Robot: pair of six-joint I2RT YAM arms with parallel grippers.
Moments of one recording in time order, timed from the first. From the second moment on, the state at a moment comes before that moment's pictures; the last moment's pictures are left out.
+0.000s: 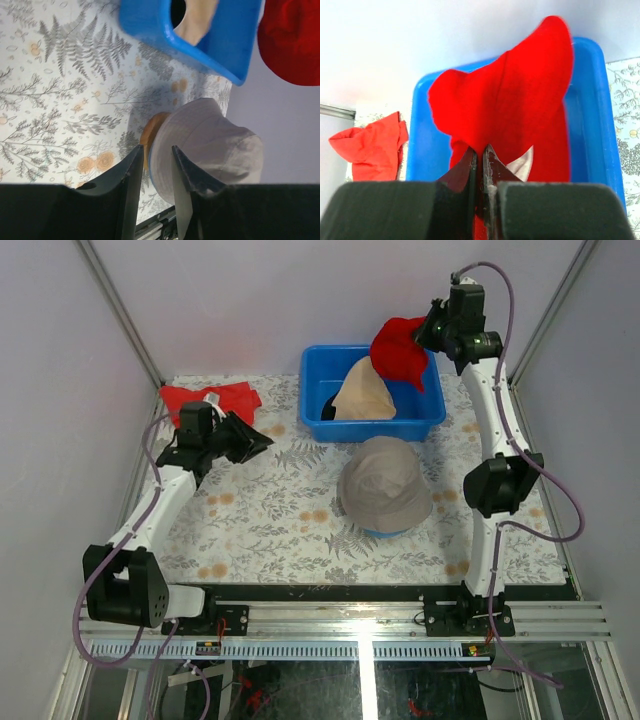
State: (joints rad) left arm -0.09 1.33 1.01 -0.28 0.45 -0.90; right arm 0.14 2.19 2.45 -0.69 -0.10 0.45
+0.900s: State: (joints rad) left arm -0.12 1.34 0.85 0.48 0.61 -1.69; right arm 0.15 1.77 1.89 -0.17 -0.44 1.15
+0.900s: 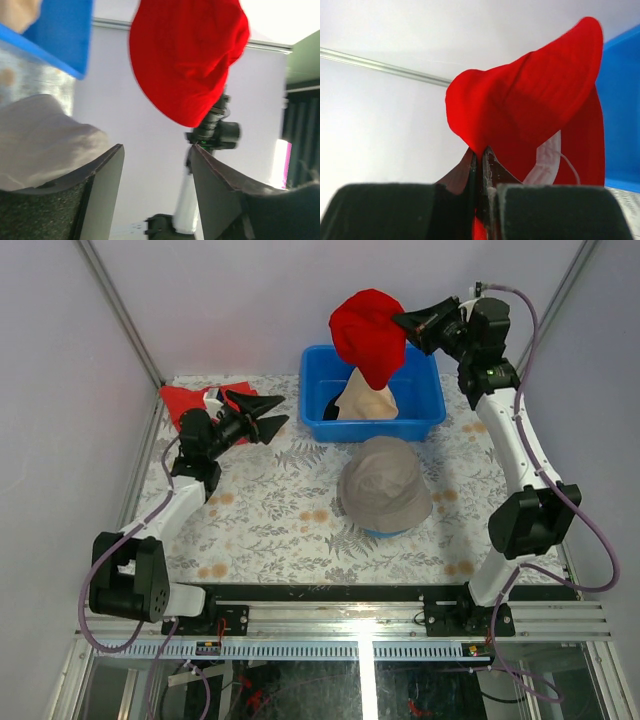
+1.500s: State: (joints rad) left arm -0.36 1.65 0.88 1.10 0.31 -2.10; right arm 0.26 1.74 1.72 0.38 -0.46 1.72
